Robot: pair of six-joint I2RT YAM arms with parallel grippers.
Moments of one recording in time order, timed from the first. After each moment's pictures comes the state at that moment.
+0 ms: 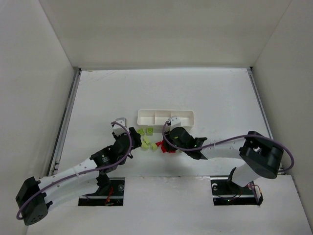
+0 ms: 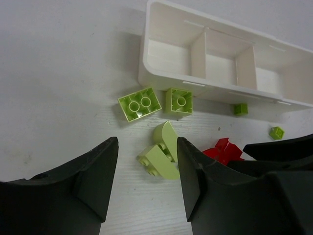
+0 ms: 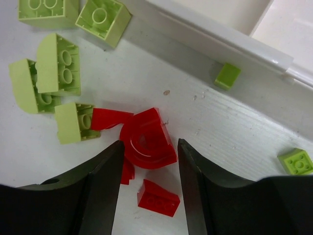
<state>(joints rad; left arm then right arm) -0.93 0.73 0.35 -0.17 -0.67 -0.76 1.01 1.52 0.64 0.20 0.28 0.46</state>
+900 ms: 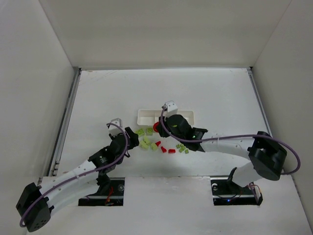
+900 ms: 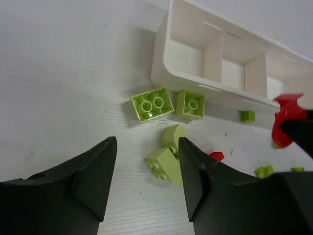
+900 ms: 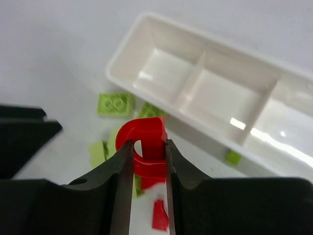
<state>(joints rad) -0.82 0.69 0.28 -0.14 -0.59 -0.80 0.99 1.47 0.82 0.17 0.32 0.42</state>
